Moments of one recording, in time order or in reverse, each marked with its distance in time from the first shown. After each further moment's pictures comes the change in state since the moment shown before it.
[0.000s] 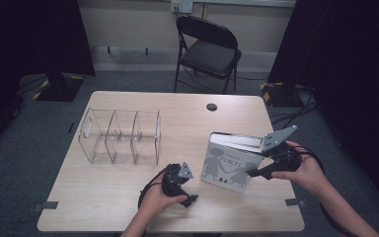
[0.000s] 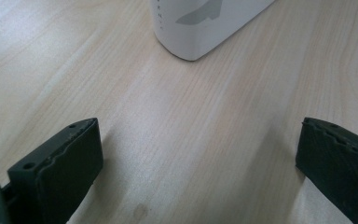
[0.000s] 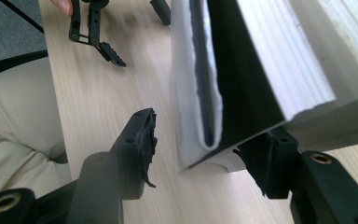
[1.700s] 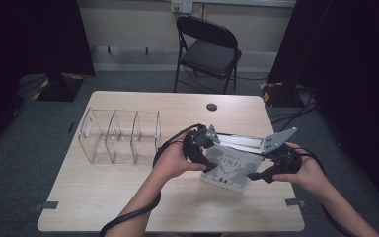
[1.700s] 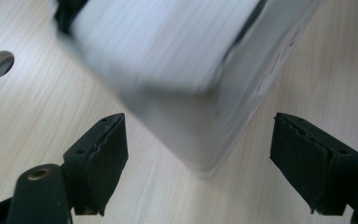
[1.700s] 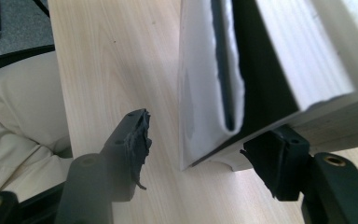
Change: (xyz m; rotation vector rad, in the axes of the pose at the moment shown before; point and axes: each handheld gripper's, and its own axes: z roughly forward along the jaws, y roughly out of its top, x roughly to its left) left arm 0.009 0.146 -0.065 0.025 -0.033 0.189; right arm 0.004 -0.003 0.000 0.011 0.010 -0.029
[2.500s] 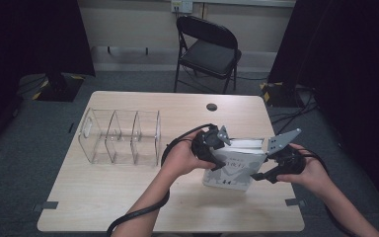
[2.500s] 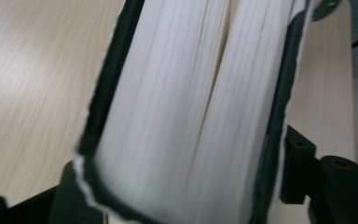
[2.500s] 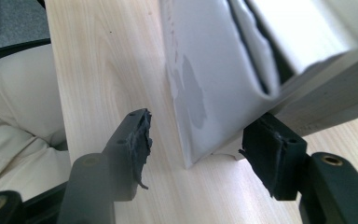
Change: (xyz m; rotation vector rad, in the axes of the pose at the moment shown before) left arm -0.015 0.019 -0.001 0.013 -0.052 0.068; right arm -0.006 -0.012 -0.004 0.003 -0.008 0.001
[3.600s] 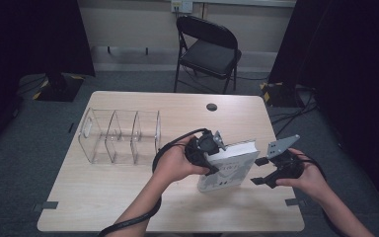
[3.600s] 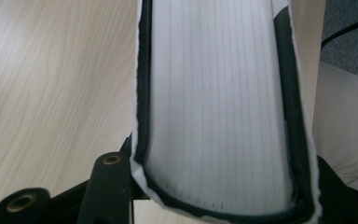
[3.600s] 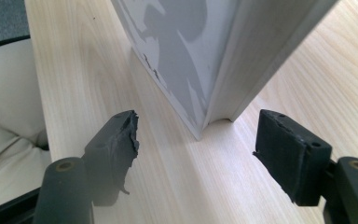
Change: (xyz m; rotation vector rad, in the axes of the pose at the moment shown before) left arm -0.012 -0.011 -0.022 0.083 -0.022 -0.078; right arm -0.004 -0.022 0.019 -0.016 -0.023 0.036
